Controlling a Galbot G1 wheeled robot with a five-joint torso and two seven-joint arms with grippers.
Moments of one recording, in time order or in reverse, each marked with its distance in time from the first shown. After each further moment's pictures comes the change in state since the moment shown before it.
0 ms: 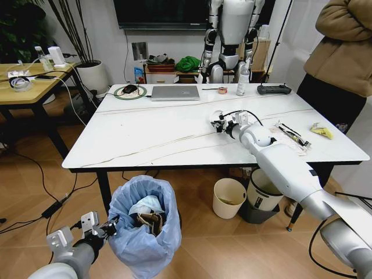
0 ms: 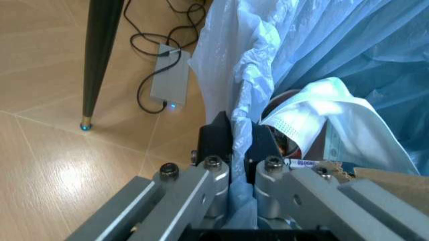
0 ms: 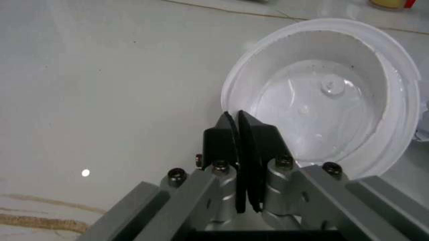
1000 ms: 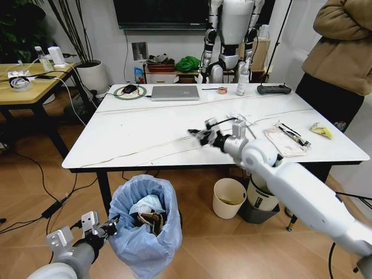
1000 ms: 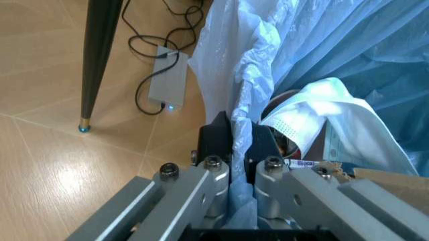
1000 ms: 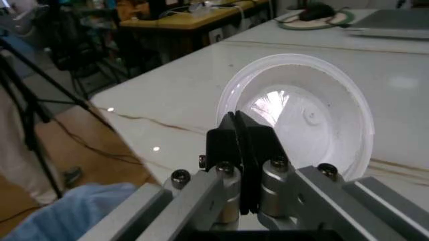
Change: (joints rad) left arm 0.008 0.002 -0.006 -0.017 -0.005 0.000 -0.001; right arm -0.235 -0.220 -0.076 0.753 0.387 0.024 0.031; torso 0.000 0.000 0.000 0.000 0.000
